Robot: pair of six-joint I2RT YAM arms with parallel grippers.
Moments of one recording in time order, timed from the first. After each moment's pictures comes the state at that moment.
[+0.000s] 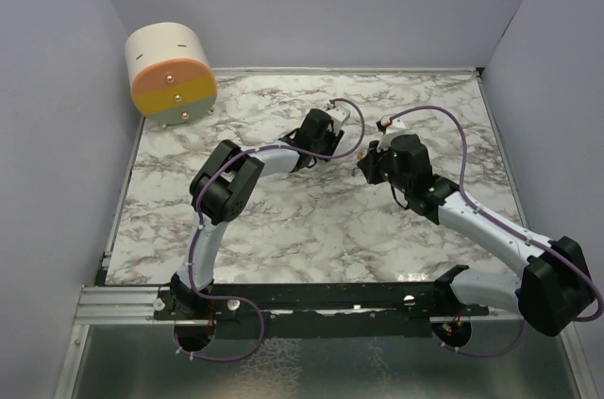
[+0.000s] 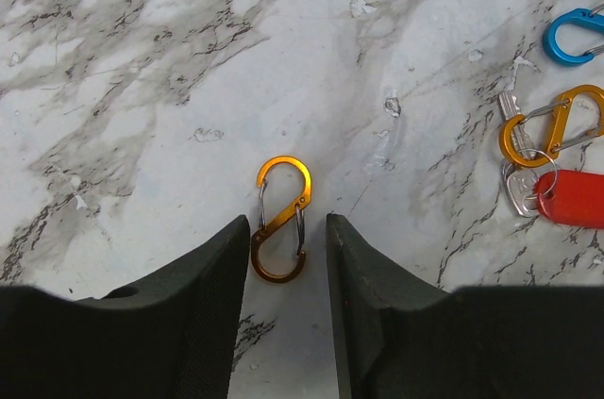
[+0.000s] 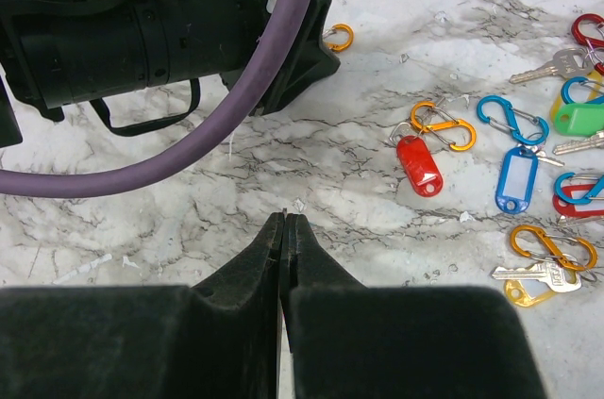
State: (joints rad) left arm -0.64 2.17 1.41 0.14 -0.01 0.01; right arm 0.57 1.18 0.73 0.00 0.06 0.25
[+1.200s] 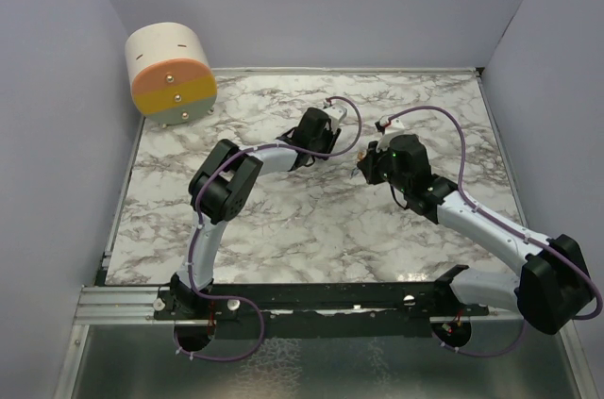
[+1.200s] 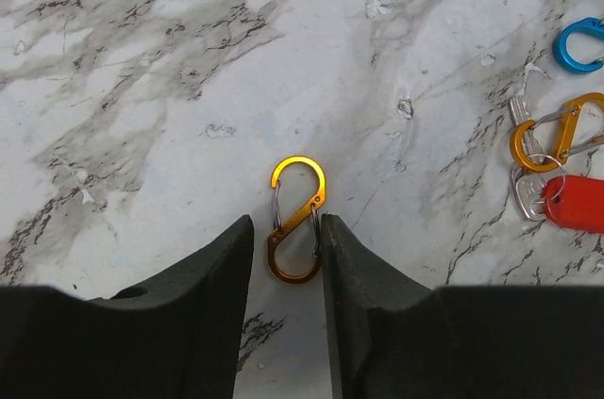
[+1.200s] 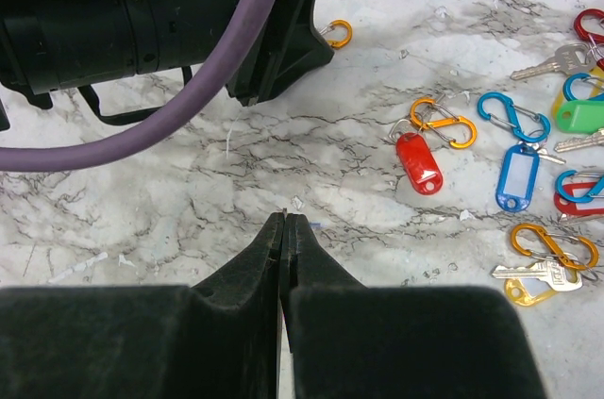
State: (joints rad) left arm -0.63 2.17 1.41 0.14 0.02 -0.03; right arm 0.57 1.19 0.73 0.00 0.06 0.25
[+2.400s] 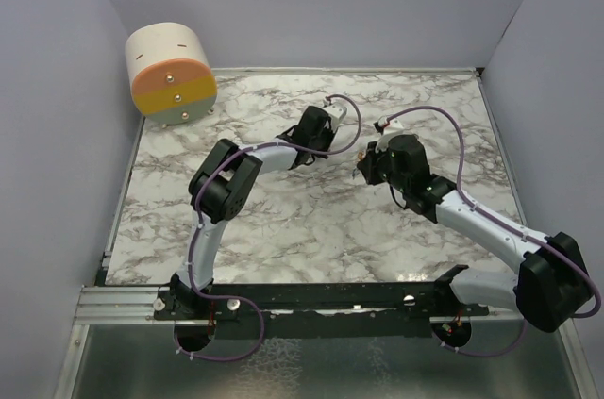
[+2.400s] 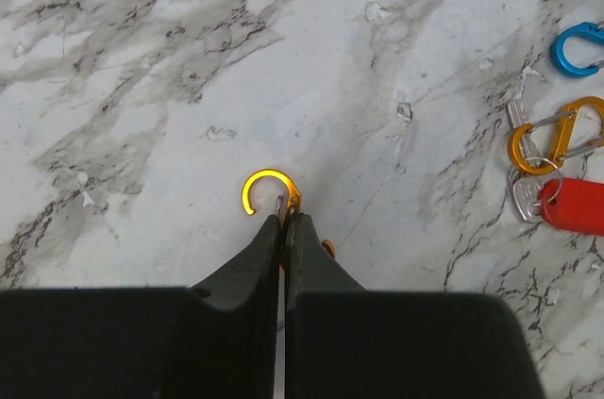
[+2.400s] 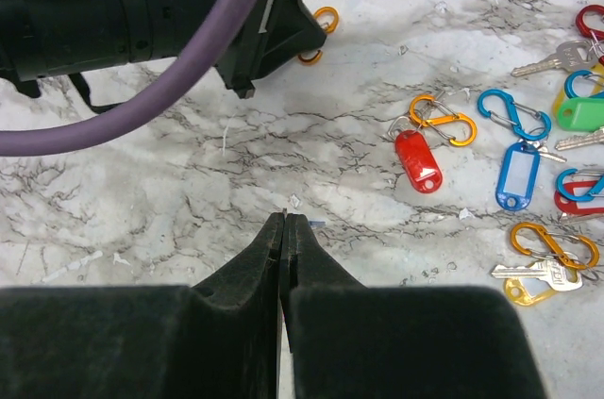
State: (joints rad) left arm -0.63 2.19 1.45 0.12 0.03 -0.04; right arm 0.57 1.20 0.73 0.00 0.06 0.25
